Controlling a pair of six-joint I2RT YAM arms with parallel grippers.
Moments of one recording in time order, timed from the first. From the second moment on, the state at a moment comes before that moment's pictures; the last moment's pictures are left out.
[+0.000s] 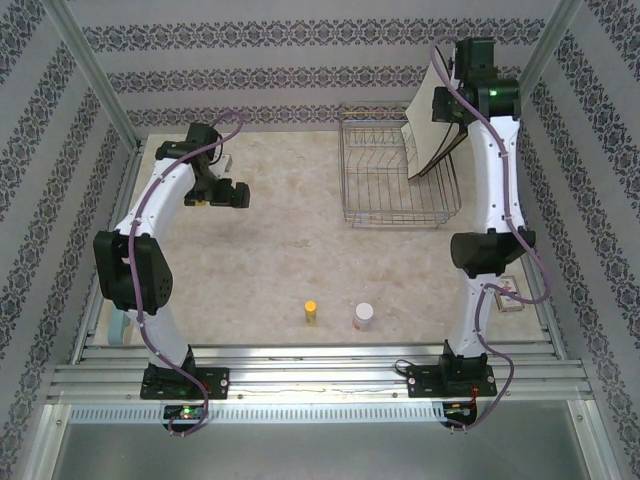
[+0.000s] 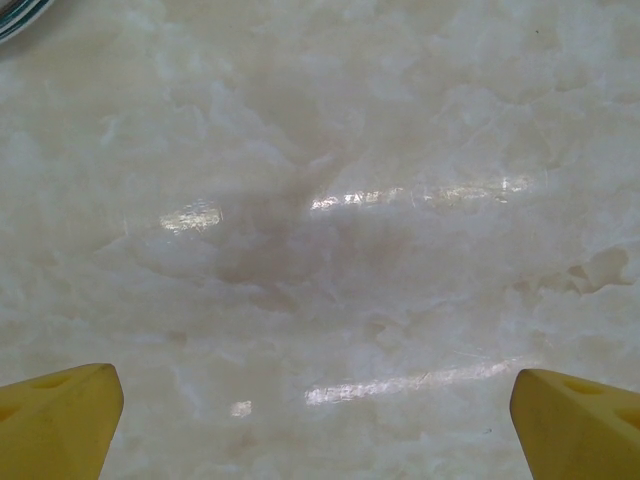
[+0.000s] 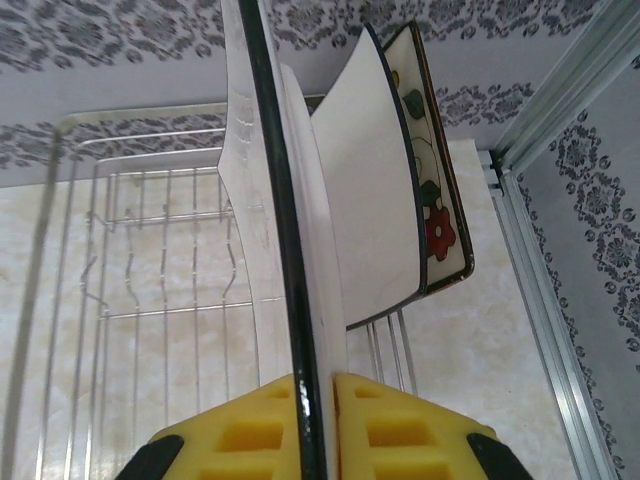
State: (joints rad) left arm -0.09 1.82 1.68 -1.13 0.08 -0.05; right arm 0.06 2.11 2.73 -1.36 0.14 0.13
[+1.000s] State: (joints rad) left arm -0.09 1.71 1.61 -1.10 0.11 -0.06; right arm 0.10 1.26 0.93 -0.13 -0.64 0.97
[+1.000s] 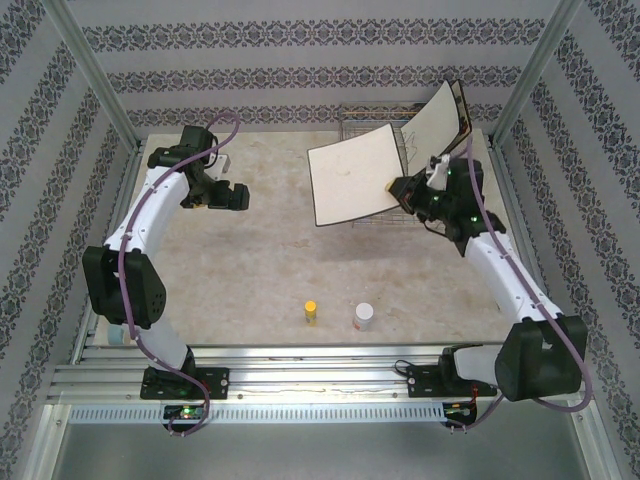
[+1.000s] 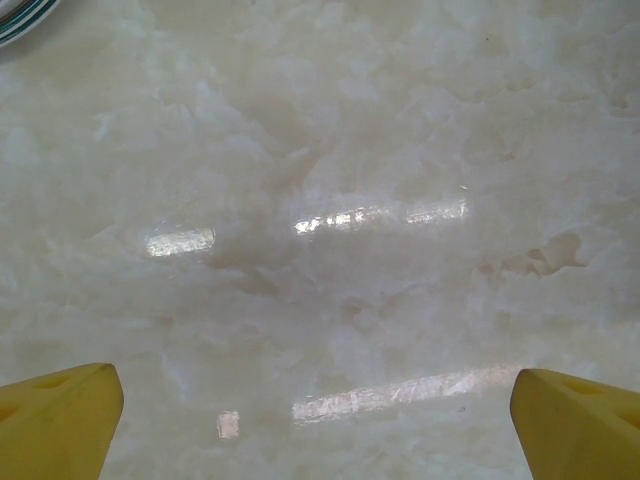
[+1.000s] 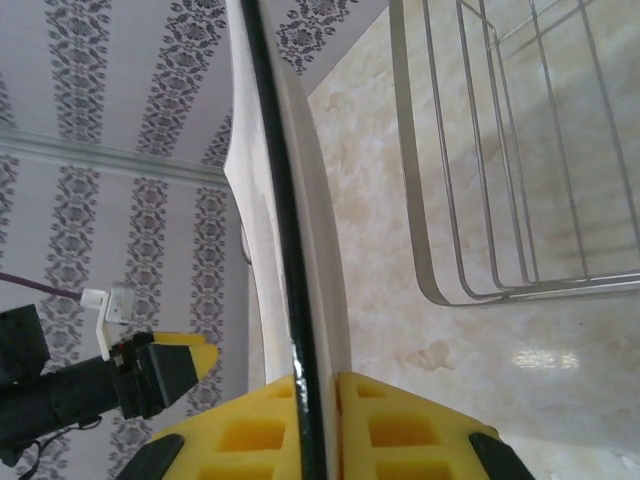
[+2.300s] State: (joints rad) left arm -0.13 1.68 1.26 -0.16 0.90 -0.71; right arm 0.27 1.45 0.75 0.51 -0.70 1.22
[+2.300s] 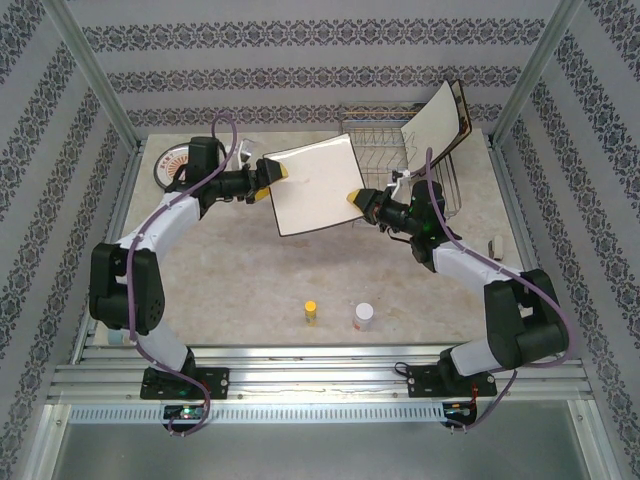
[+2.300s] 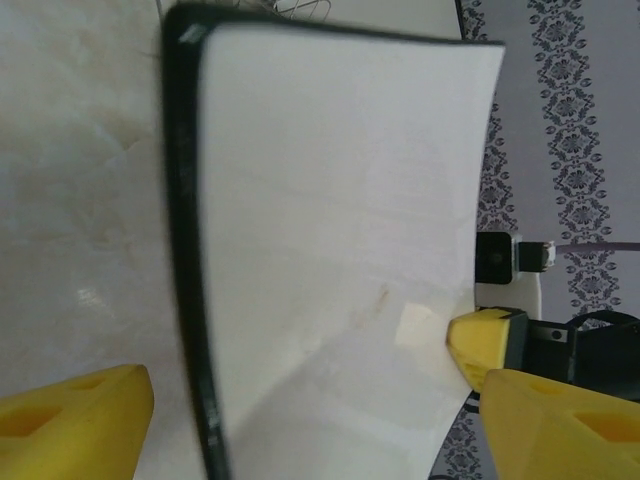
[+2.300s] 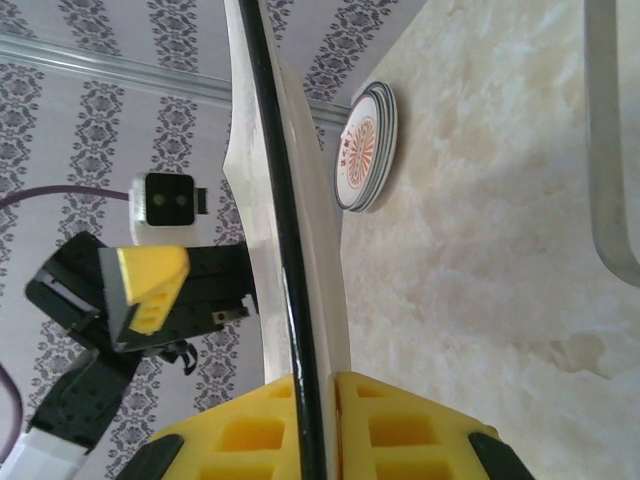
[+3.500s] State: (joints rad) left arm -0.13 1.72 1.16 0.08 0.91 -0.95; right arm 0.26 1.63 1.01 0.40 -0.78 1.21
